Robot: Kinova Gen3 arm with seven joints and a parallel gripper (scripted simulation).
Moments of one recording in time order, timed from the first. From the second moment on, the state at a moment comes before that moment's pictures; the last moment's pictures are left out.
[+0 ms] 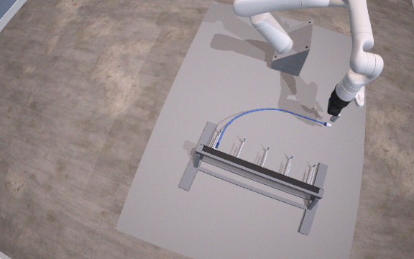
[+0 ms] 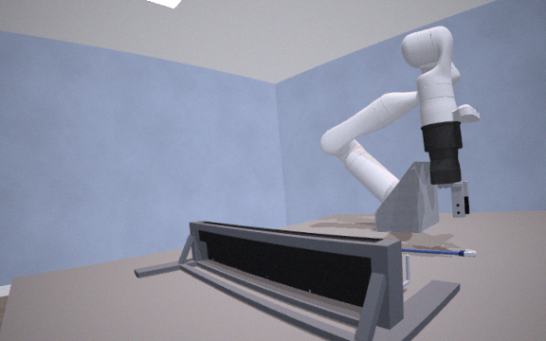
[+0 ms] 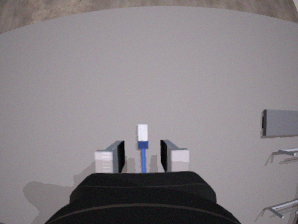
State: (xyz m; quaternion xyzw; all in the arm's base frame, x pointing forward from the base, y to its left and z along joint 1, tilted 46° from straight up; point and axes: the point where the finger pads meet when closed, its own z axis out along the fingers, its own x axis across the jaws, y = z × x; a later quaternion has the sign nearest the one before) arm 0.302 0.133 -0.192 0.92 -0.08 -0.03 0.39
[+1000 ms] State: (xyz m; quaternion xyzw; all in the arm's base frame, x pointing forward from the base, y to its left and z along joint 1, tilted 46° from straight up) arm 0.294 0.108 -0.215 0.92 -0.09 -0.03 0.39
